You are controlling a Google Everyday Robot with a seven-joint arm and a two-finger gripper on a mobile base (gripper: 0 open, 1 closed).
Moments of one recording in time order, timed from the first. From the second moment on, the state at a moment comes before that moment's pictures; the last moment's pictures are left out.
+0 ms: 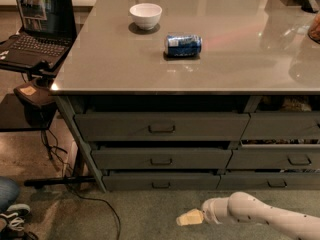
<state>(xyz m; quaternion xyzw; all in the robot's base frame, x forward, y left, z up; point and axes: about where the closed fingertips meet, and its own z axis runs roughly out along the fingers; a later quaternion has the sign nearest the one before) 0.444 -0.146 0.309 -0.20 0.92 0.27 0.20</state>
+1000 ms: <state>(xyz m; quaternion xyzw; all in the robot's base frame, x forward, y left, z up) 0.505 -0.128 0.317 -0.31 0.88 0.29 0.23</state>
